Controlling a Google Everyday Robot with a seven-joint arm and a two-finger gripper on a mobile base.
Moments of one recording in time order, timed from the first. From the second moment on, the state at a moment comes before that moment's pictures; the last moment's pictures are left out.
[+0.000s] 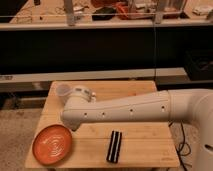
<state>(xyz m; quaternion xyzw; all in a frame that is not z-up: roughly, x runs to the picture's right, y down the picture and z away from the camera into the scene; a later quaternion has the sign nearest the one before) -0.186 0.175 0.691 -0.16 -0.27 -0.33 0.89</state>
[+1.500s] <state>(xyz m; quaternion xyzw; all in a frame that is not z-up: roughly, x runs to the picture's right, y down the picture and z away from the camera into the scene) -0.239 0.233 0.717 -0.21 -0.33 -0.32 0.86</state>
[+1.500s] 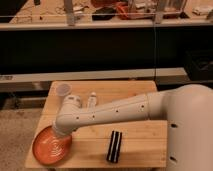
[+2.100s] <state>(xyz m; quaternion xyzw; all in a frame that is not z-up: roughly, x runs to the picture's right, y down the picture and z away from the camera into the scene) -0.230 0.242 0.742 -0.22 -0.33 -0.30 0.87</state>
